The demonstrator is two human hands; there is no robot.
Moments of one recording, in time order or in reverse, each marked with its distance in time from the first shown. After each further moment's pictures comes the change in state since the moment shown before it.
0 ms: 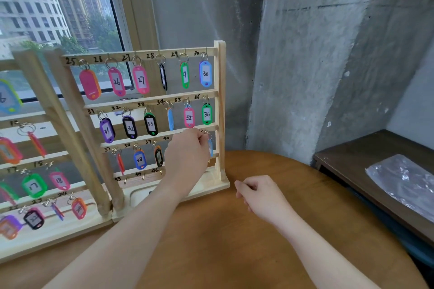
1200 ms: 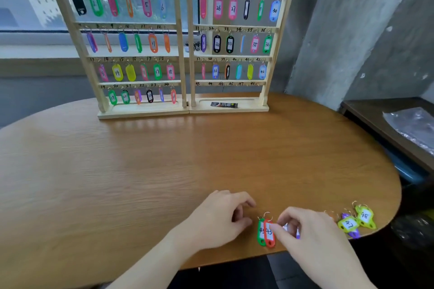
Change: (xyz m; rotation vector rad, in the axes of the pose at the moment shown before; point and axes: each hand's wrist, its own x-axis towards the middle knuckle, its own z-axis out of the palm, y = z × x) left_hand -0.378 -0.051 -0.113 -0.142 -0.643 0.203; right_hand -0.347 0.018 0.021 -0.525 -0.147 -0.072
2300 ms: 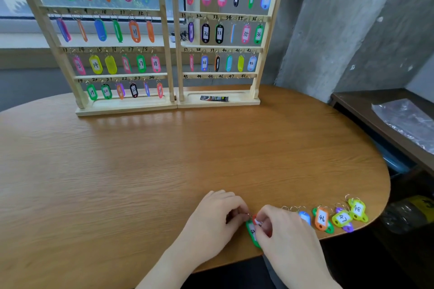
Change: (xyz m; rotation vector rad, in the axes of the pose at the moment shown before) left_hand -0.001 -0.006 0.019 -0.014 0.158 0.064; right_hand 0.005 -0.024 0.033 -0.136 0.054 -0.037
